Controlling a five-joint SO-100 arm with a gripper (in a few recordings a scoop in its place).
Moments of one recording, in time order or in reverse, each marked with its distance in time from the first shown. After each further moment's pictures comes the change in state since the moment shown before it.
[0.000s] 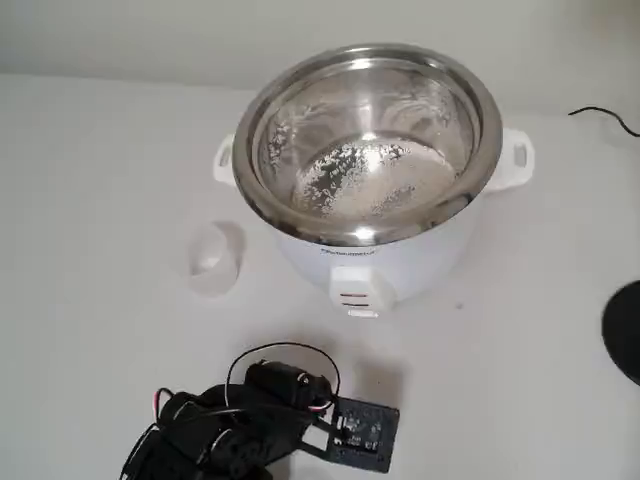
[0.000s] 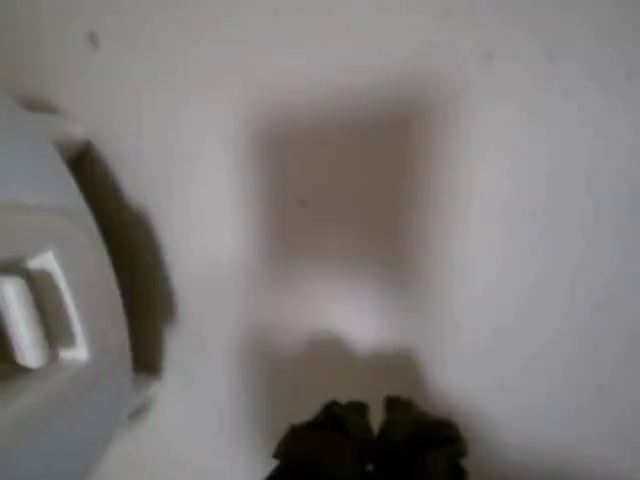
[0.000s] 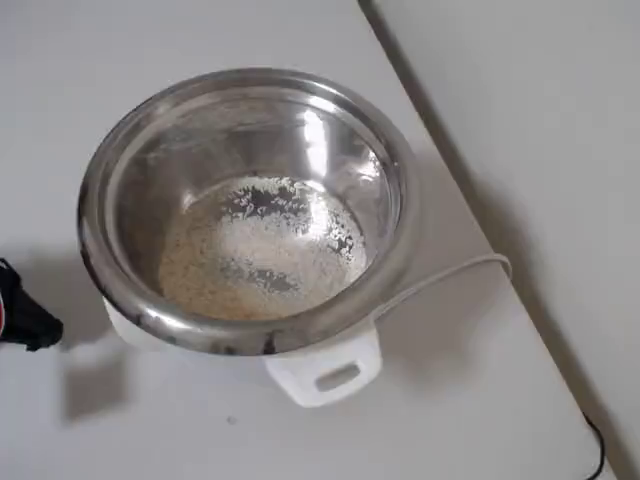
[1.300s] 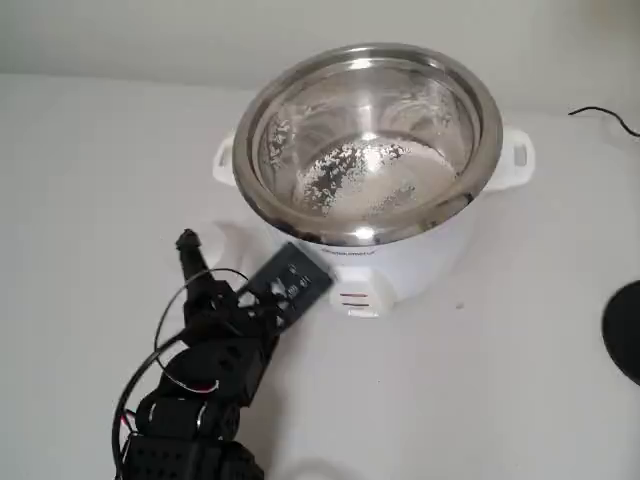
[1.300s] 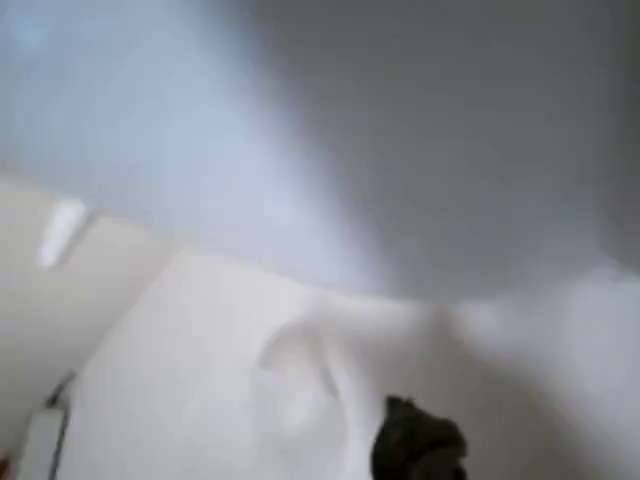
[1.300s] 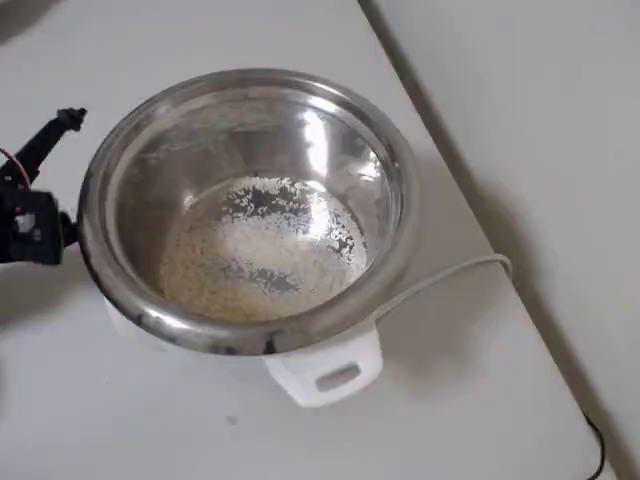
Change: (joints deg) arm -25.9 -1.6 3.2 -37.9 -25.7
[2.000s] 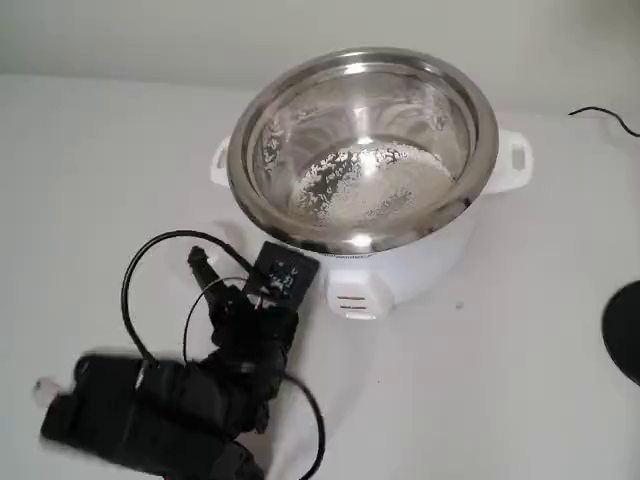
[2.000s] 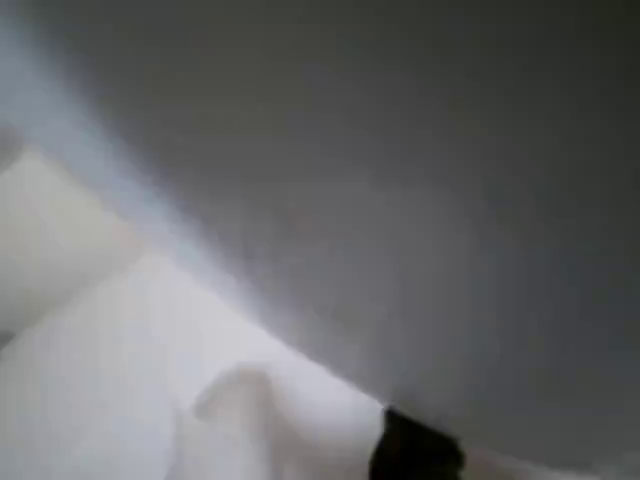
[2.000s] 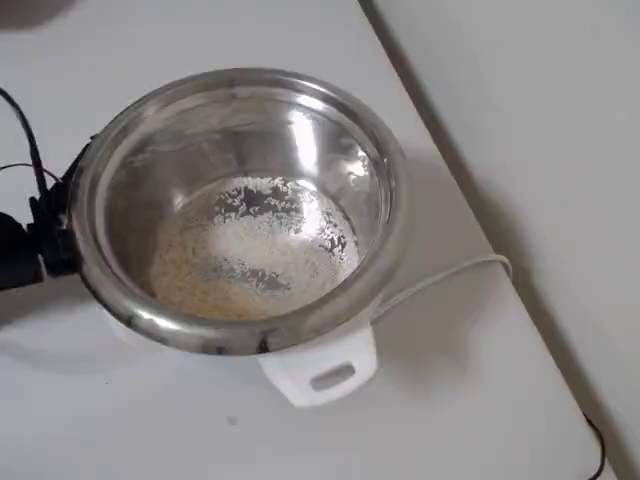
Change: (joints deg) arm -1.2 -75.0 -0.5 -84.7 -16.6
